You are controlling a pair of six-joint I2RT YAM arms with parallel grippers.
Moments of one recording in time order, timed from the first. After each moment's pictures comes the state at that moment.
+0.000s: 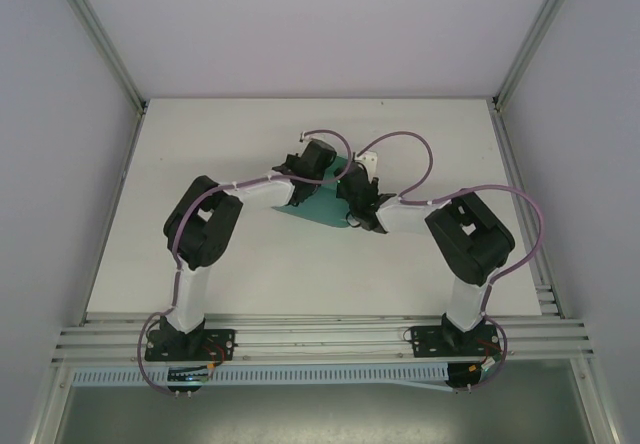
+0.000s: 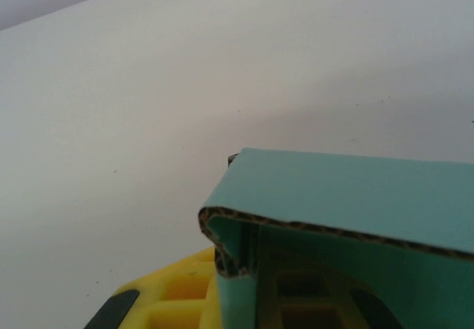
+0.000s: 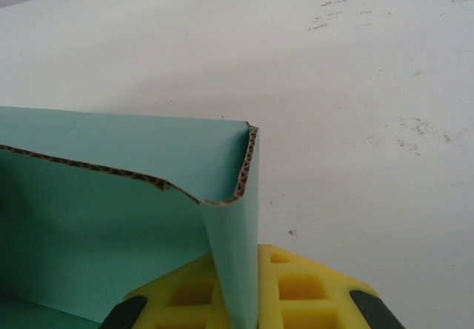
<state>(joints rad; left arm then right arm) -0.67 2.08 1.39 -0.11 -0.59 -0.23 0.70 1.81 0.93 0.23 0.52 0.58</state>
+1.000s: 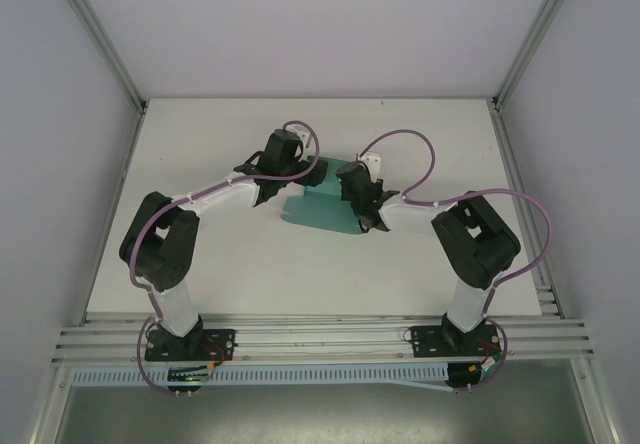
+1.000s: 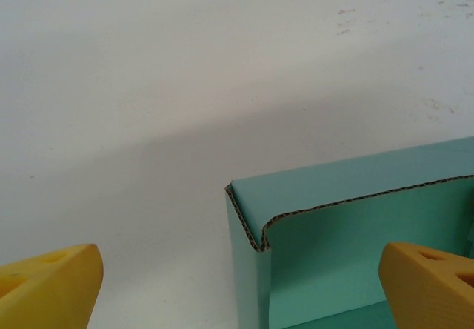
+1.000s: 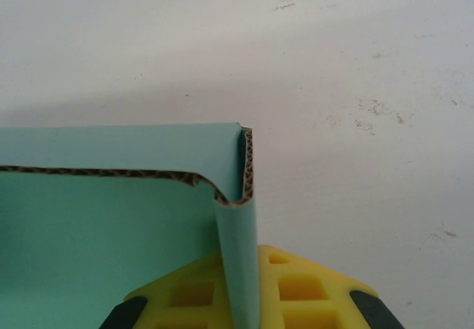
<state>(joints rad) -0.57 1.80 1.20 -0.07 -0.07 -0.20 0.69 1.78 0.96 0.07 0.53 0.59</state>
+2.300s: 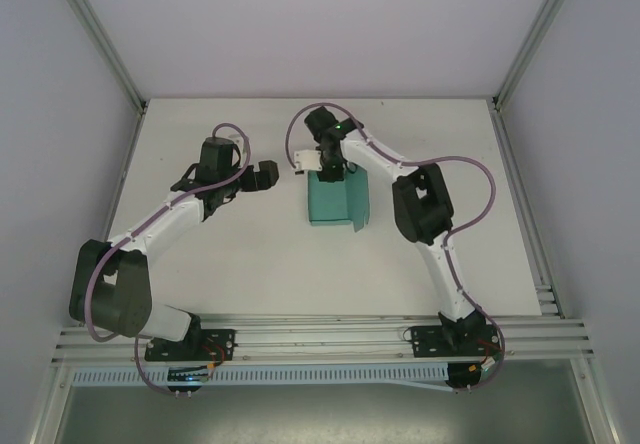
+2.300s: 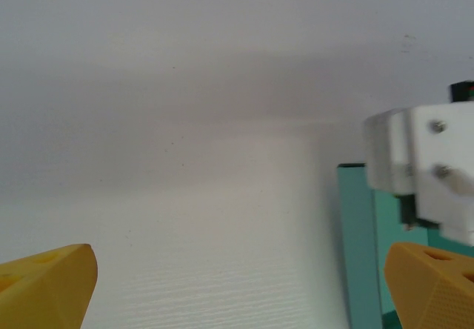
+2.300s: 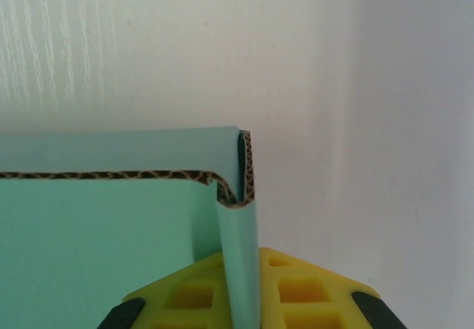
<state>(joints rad) -0.30 1.44 0.93 -0.18 0.14 -0.38 0.64 2.34 2.05 -0.94 0.02 -1.06</state>
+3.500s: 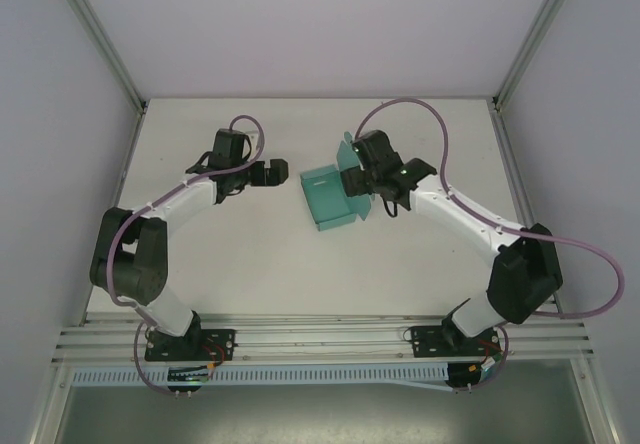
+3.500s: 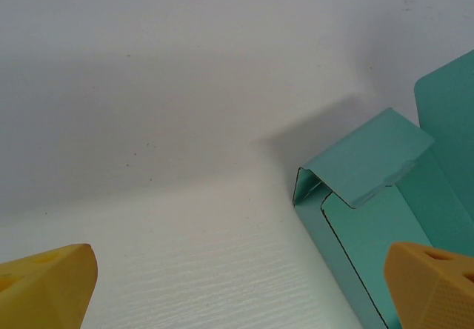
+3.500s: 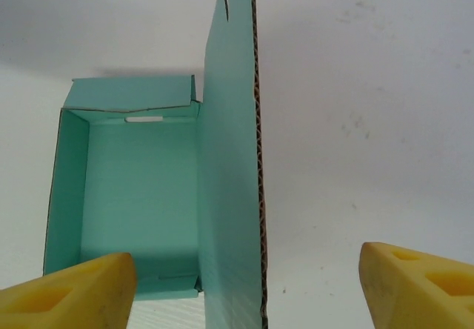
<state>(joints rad) -0.30 1.64 1.06 -0.19 0.23 -0.30 0.64 1.52 1.22 -0.60 0.22 0.21</state>
